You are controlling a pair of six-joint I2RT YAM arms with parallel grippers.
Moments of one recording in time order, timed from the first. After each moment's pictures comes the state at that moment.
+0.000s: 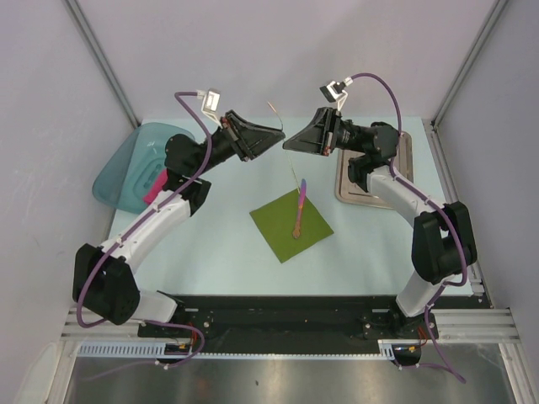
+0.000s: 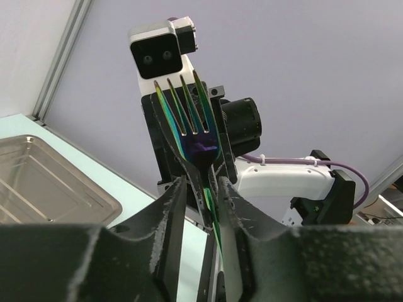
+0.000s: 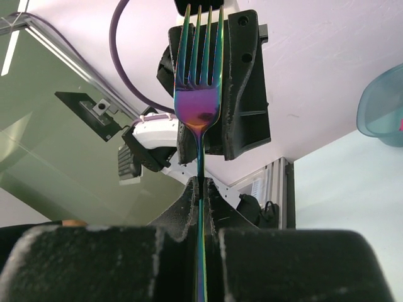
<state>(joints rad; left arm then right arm) -0.44 1.38 1.11 0.76 0.69 -0.95 0.38 1.69 1.29 1.21 -1.10 1.54</state>
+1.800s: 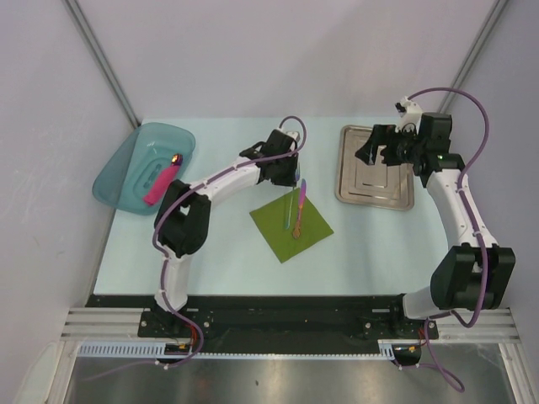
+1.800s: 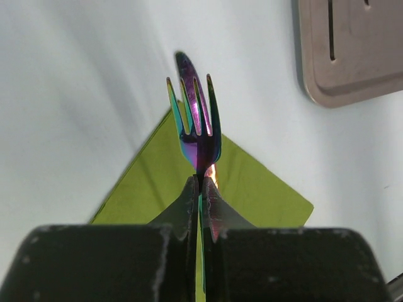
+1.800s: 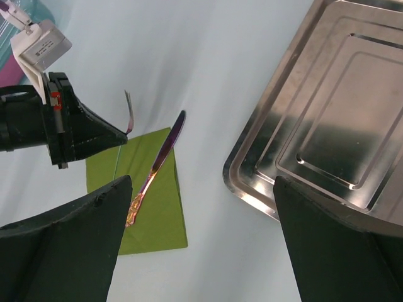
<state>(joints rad) -0.64 2.07 1.68 -0.47 0.08 -0.41 -0.04 1.44 1.31 -0.41 -0.52 0.07</state>
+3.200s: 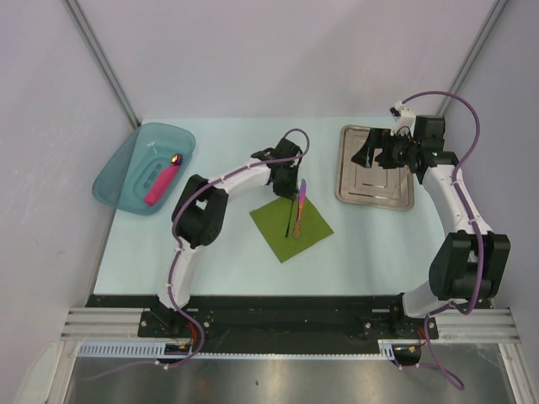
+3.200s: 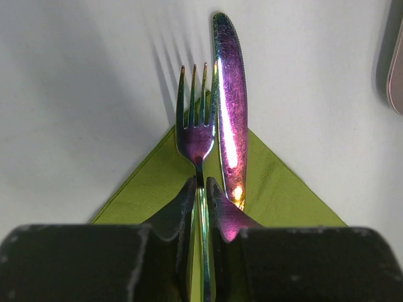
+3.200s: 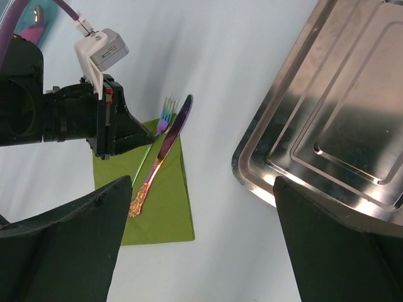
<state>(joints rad) -0.64 2.26 1.80 -0.59 0.08 -0.47 -0.04 1.51 1.31 -0.43 -0.58 0.08</state>
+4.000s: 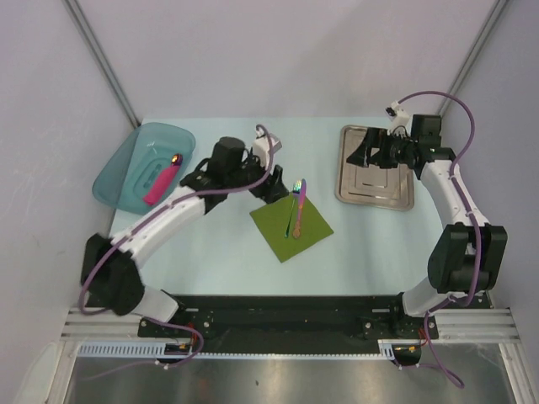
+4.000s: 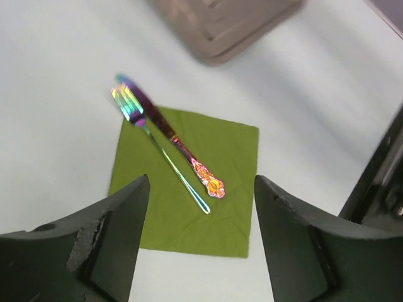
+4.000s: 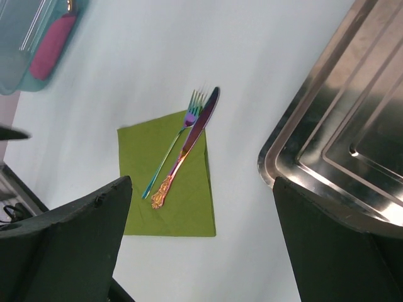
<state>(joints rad) -0.58 1.58 1.29 -0.29 0.35 -0.12 -0.04 1.56 1.35 -0.46 -0.67 0.11</state>
